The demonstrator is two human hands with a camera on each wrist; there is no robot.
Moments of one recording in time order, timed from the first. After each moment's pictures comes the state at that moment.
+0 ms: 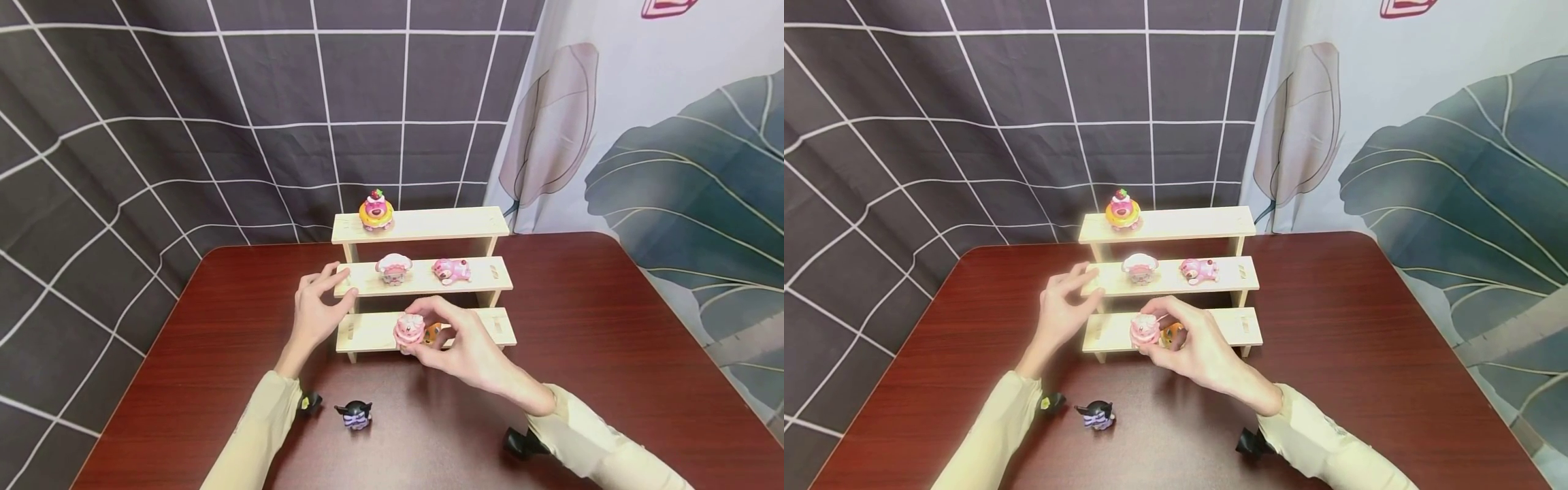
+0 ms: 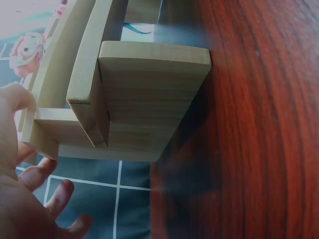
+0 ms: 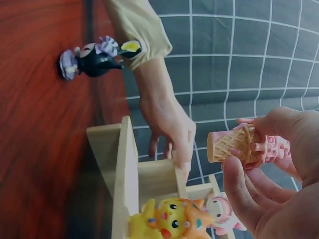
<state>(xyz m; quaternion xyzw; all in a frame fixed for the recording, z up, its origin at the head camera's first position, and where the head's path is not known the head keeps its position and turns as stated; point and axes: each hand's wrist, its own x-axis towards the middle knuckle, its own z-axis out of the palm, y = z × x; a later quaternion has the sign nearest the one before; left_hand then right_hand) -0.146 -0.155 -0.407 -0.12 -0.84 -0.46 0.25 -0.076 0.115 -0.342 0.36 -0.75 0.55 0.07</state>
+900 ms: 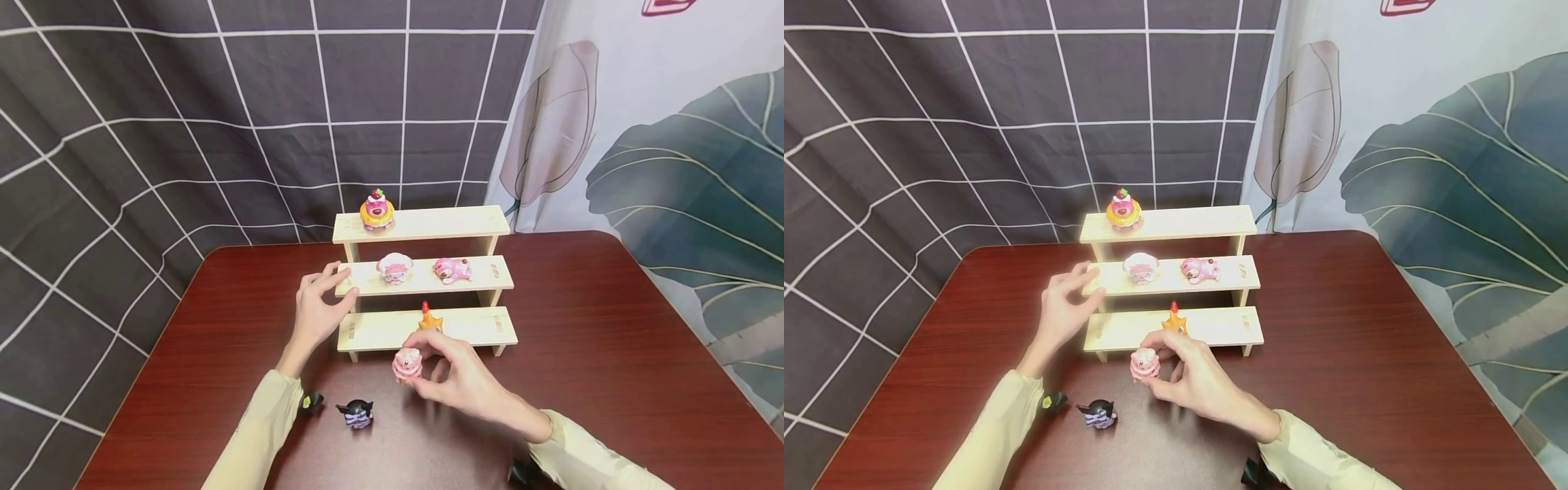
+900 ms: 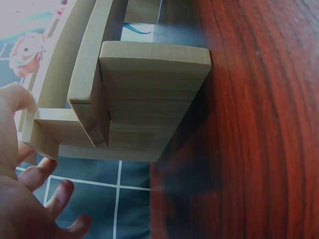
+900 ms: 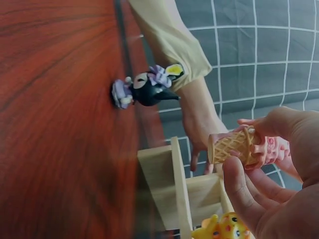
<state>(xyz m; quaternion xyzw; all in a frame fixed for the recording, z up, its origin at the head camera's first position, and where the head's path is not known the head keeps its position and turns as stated) -0.146 -0.155 -0.406 -0.12 -0.85 -0.46 0.24 -0.054 0.112 -0.377 0.39 -0.74 0.54 0.06</state>
